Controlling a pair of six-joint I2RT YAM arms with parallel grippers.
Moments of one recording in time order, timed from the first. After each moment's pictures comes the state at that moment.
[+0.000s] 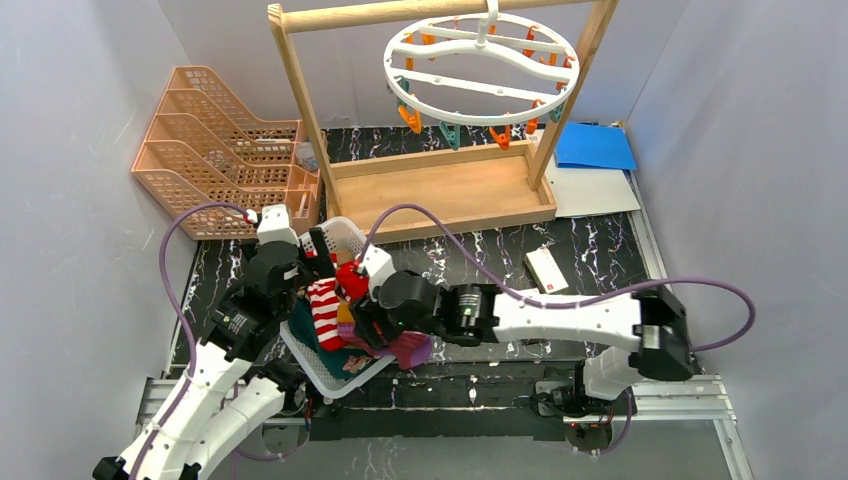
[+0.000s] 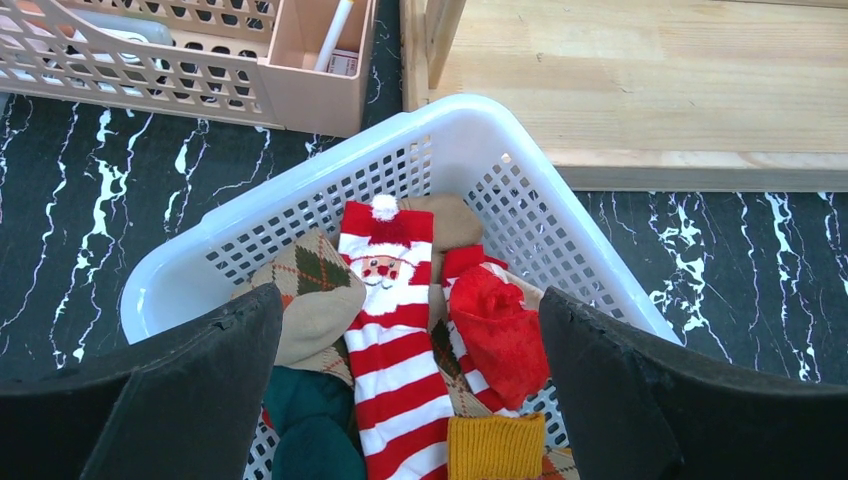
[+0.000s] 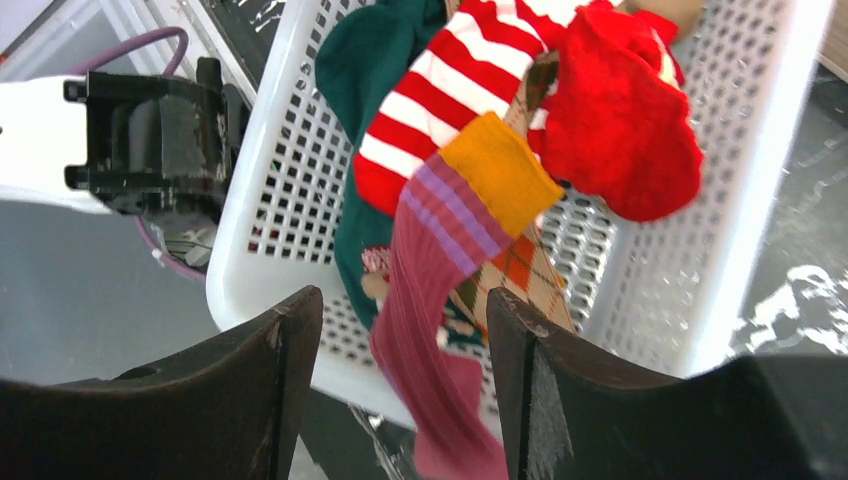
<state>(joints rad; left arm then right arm) -0.51 0.62 0.78 -0.65 -0.51 -0.36 1.43 1.48 1.22 -0.31 0.20 0.42</state>
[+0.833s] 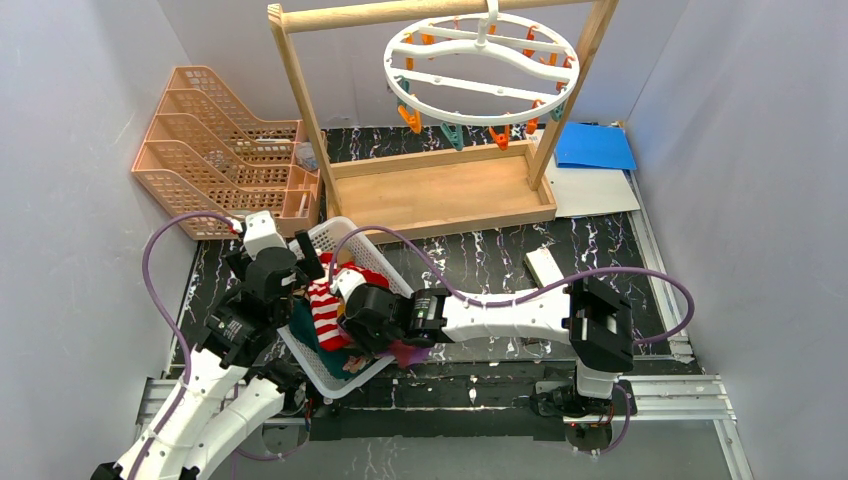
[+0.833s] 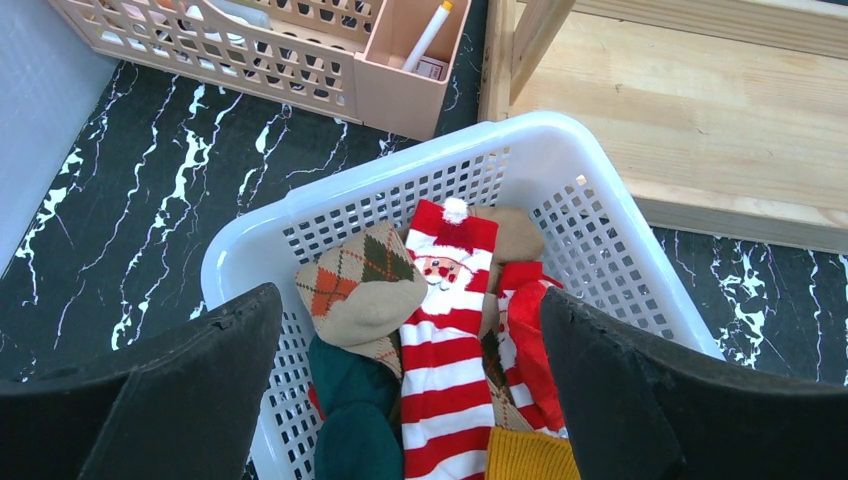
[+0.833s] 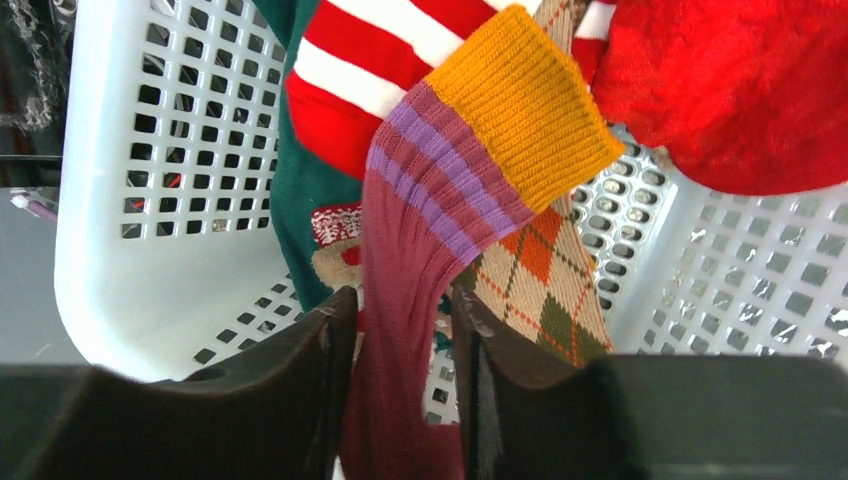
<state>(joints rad) -0.52 0.59 0.78 -0.73 -0.68 -0.44 1.43 1.78 1.34 -0.38 0.13 0.41</state>
